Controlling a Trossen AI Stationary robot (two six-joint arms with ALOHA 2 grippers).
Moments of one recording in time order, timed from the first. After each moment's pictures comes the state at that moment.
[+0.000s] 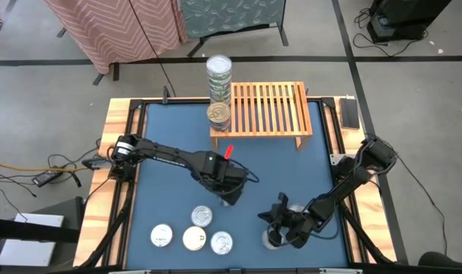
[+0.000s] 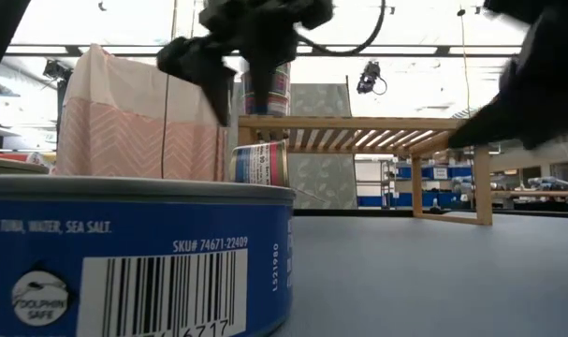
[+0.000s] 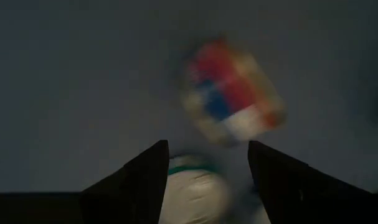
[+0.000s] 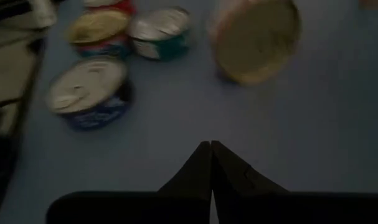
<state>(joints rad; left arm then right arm) -0.19 1.99 1.78 -1.21 0.04 -1.15 0.77 1.74 0.79 0.12 0.76 0.87</state>
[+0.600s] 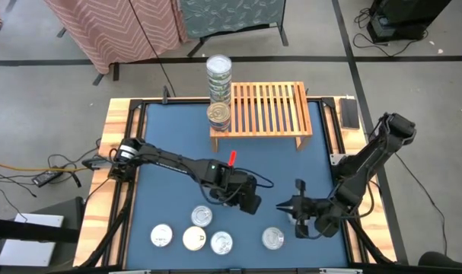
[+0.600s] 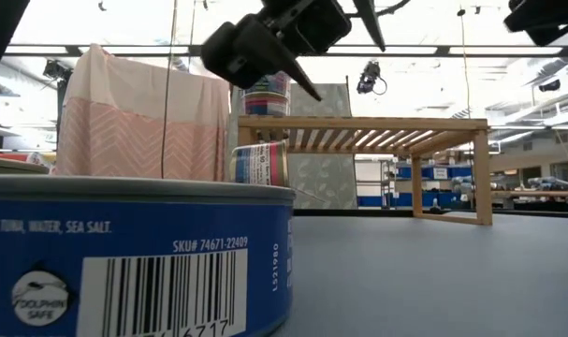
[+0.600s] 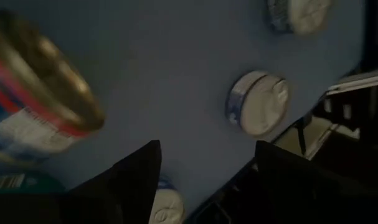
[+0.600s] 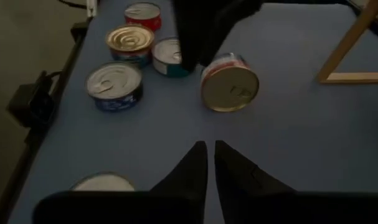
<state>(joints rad) -0.24 2.02 1.78 -0.77 0.16 -1.34 0.85 1.31 0.79 -0.31 0.75 0.61</state>
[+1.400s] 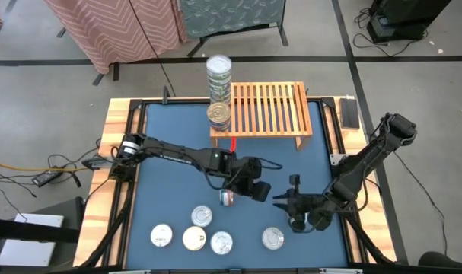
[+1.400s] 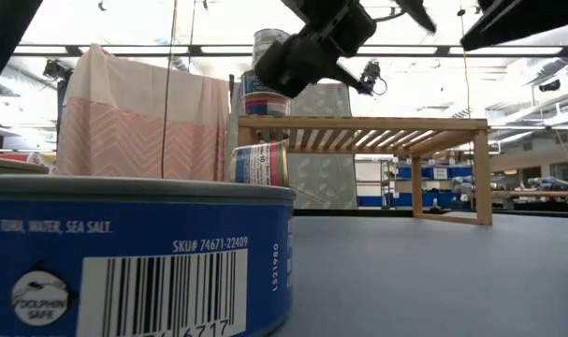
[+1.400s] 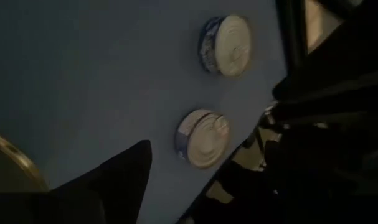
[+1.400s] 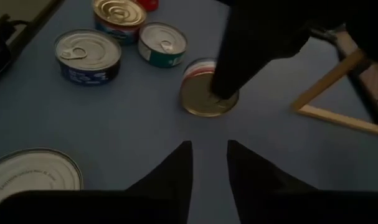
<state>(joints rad) -0.14 2.03 1.78 -0.58 0.23 -1.26 0.76 1.31 0.79 -0.31 0.72 0.27</state>
